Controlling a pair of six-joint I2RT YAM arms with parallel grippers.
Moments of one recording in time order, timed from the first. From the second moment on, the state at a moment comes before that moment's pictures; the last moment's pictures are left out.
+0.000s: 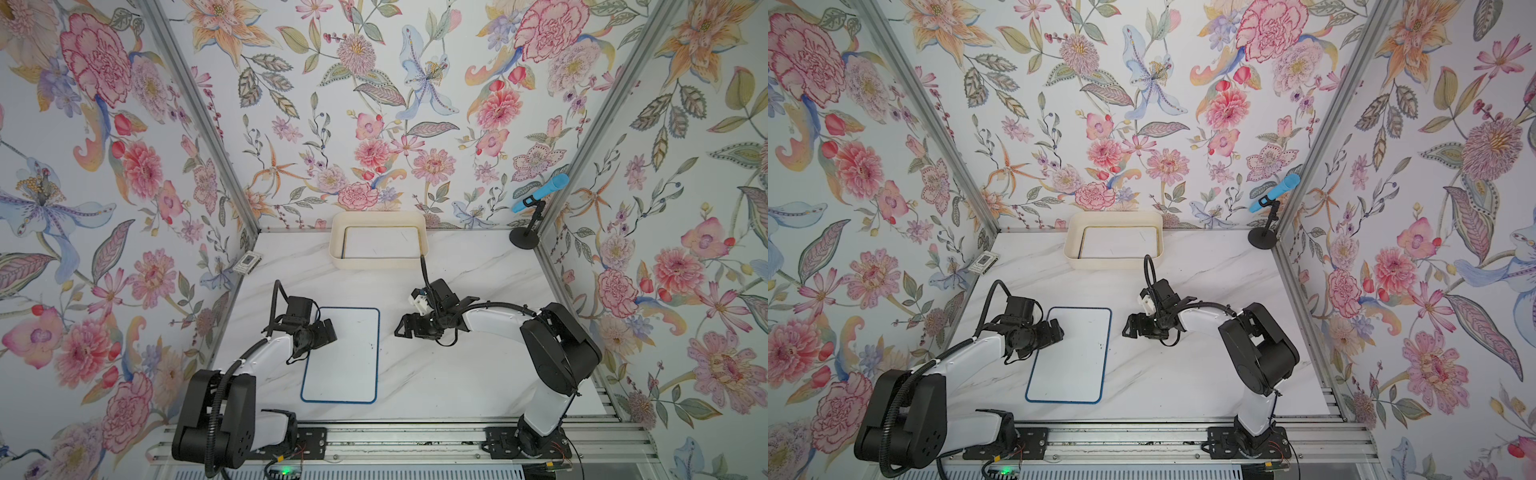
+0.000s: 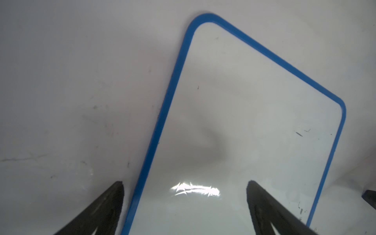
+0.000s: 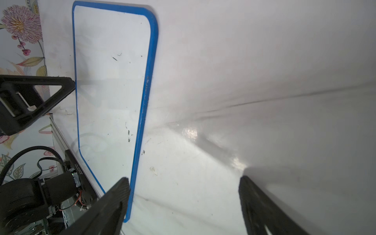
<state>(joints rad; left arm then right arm) -0.17 1.33 0.59 -0.41 0.09 -0.52 0.67 1.79 1.01 -0.27 -0.47 0.53</state>
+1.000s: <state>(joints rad) -0.43 1.60 0.72 -0.05 0.20 -0.63 0.55 1.88 1.09 -0.24 -0.52 0.62</state>
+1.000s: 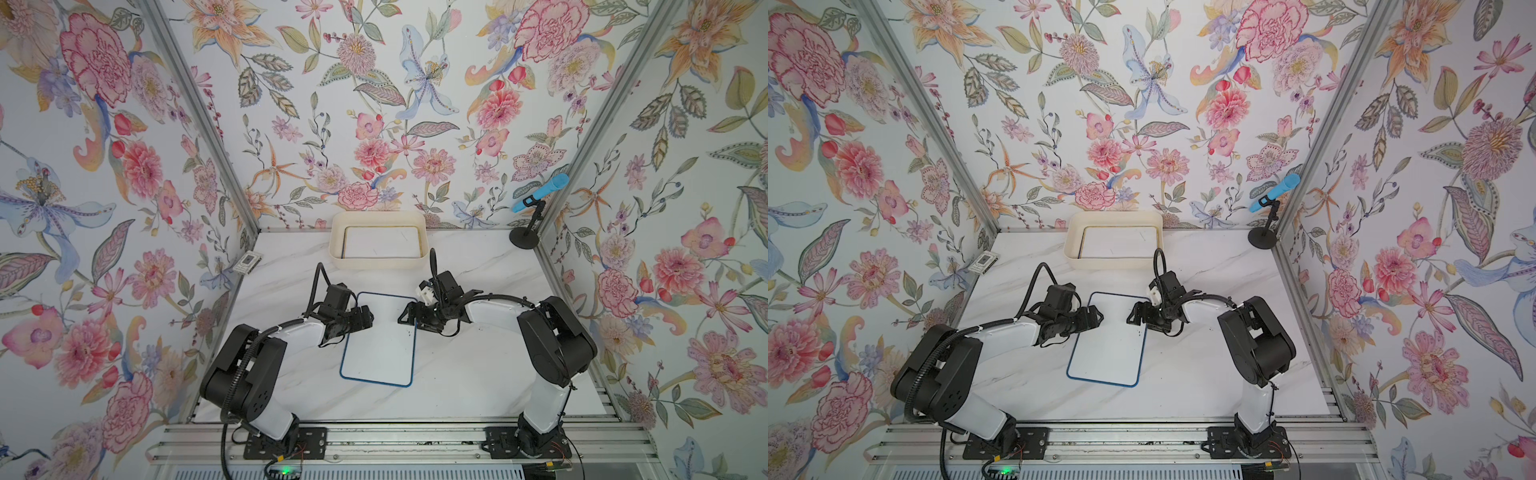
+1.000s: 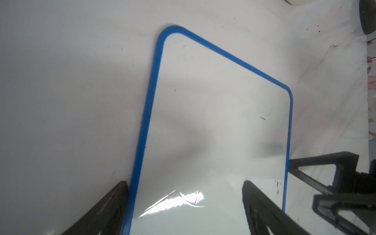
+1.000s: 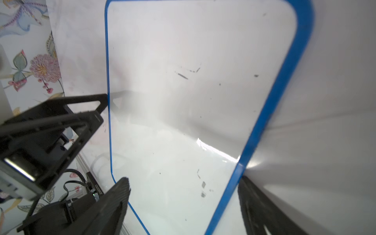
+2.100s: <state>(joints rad) -0.39 1.47 0.62 -0.16 0.34 -0.51 0.52 1.84 1.13 -0.49 -0.40 0.41</state>
